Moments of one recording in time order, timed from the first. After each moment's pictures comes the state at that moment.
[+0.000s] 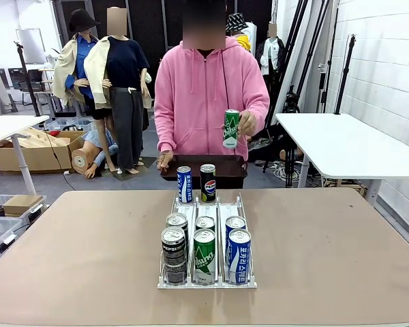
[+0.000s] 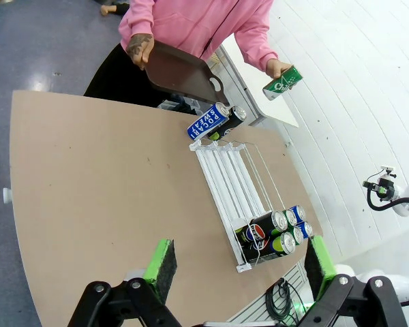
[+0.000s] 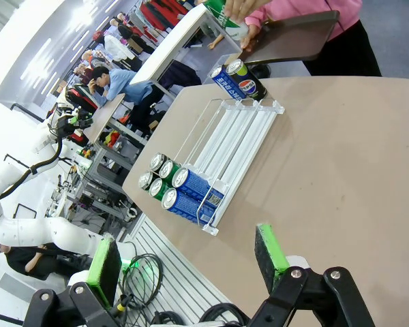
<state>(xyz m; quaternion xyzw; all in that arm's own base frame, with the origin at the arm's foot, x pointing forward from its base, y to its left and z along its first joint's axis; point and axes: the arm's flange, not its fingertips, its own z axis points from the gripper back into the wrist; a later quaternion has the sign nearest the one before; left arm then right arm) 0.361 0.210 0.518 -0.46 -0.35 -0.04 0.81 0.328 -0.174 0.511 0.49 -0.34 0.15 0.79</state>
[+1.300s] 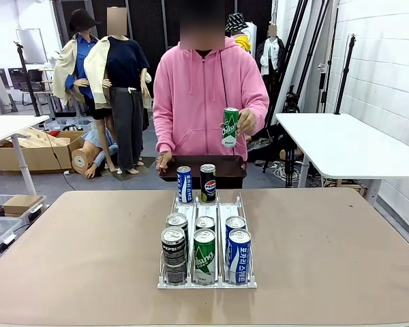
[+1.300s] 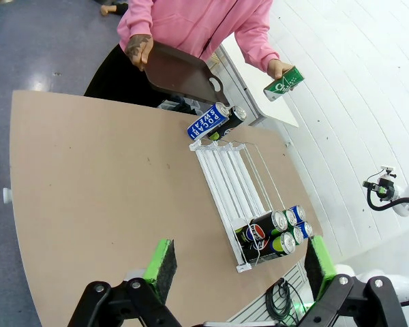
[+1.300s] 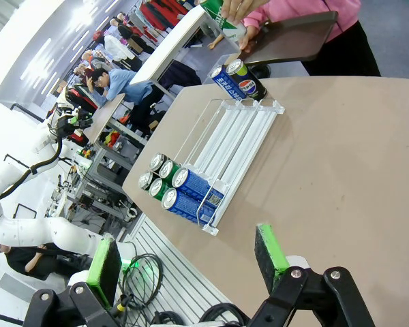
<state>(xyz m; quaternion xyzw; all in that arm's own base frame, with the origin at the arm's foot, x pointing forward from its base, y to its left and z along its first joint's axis) 0.361 0.210 0.518 -0.46 -0.35 -0.04 0.81 0.328 -0.174 0.511 0.49 -0.34 0.15 0.79</state>
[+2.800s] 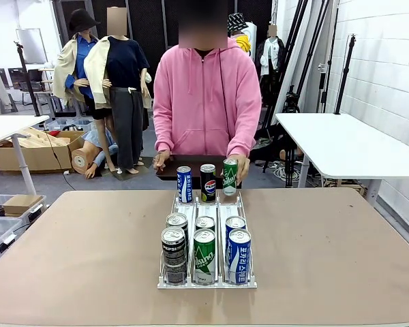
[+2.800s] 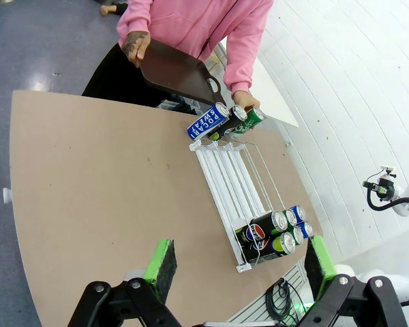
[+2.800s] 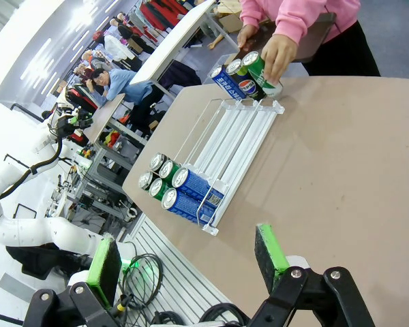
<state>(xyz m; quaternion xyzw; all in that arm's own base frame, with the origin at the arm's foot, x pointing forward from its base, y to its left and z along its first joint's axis) 0.361 0.210 0.518 -0.46 -0.35 -0.04 0.81 0.328 -0.174 0.511 0.49 -0.34 0.15 0.79</state>
